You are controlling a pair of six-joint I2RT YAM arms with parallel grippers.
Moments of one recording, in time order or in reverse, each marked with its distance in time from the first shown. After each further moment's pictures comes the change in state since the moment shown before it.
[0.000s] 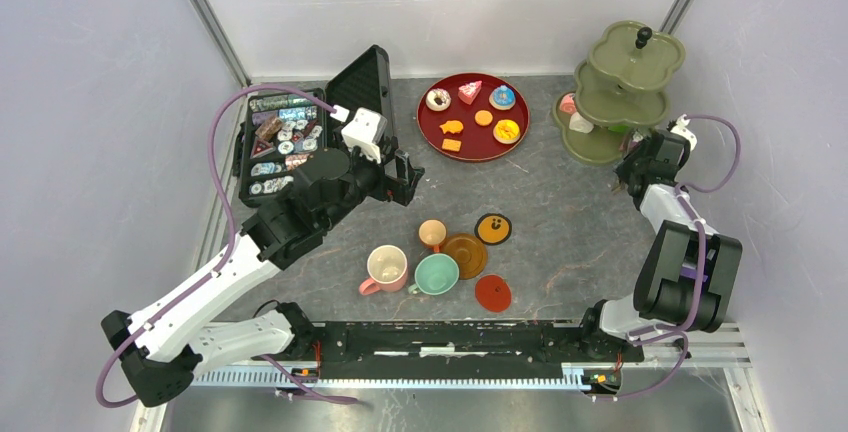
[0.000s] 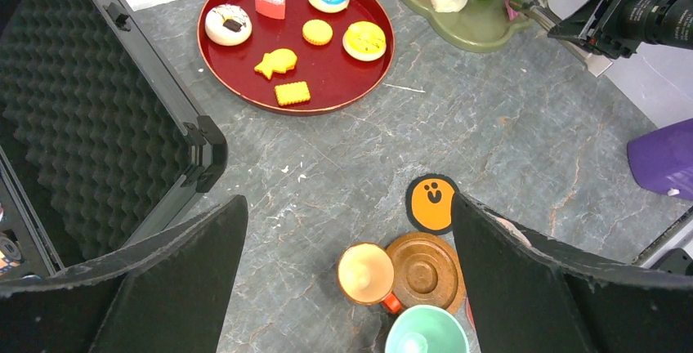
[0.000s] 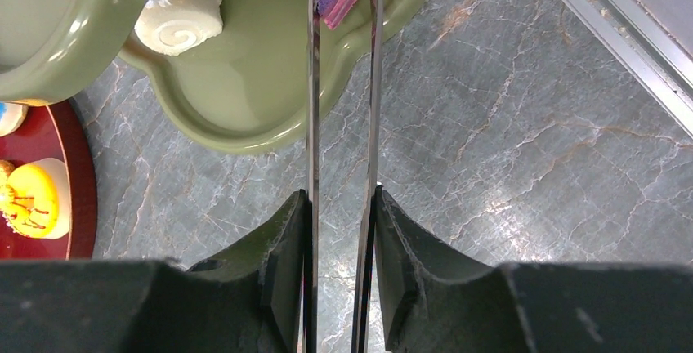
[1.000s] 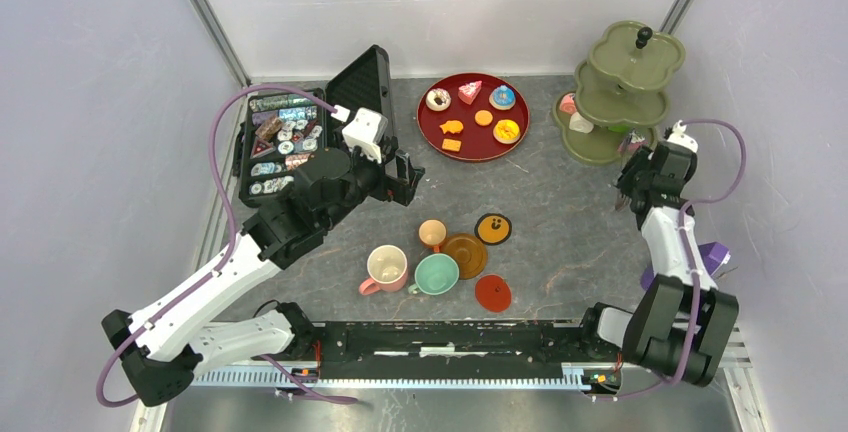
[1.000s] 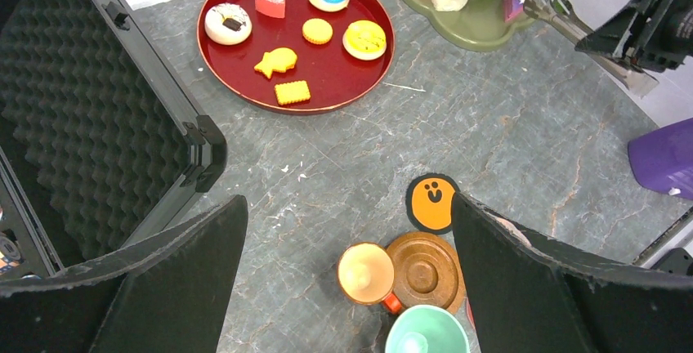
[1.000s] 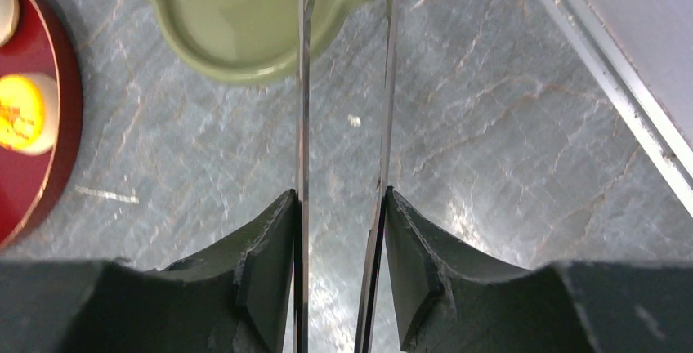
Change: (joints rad) left arm 0.000 0.002 0.000 0.000 0.000 0.000; right arm 0.000 -0.215 -0.047 -0.166 -0.022 -0.126
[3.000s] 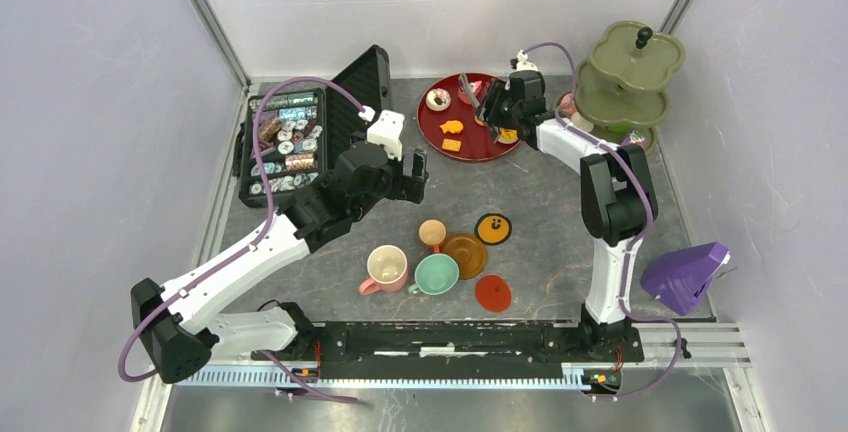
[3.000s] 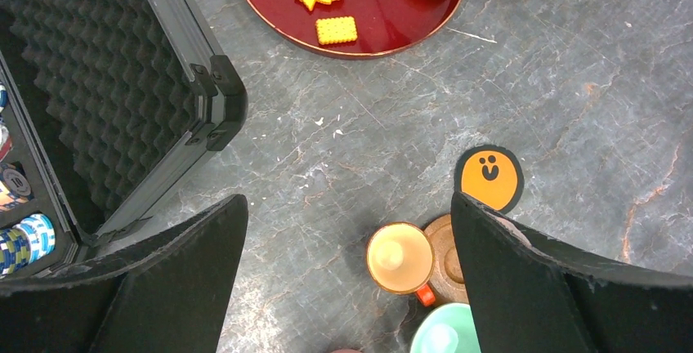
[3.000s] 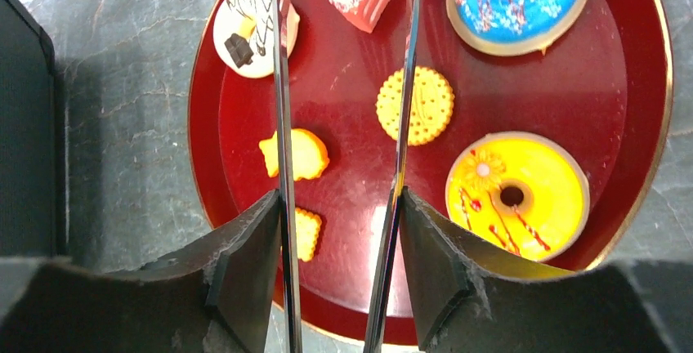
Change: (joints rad) left arm 0.000 0.166 0.005 -0.049 -0.108 -0.054; right arm 0.636 0.779 0.694 0.175 -0.061 0.188
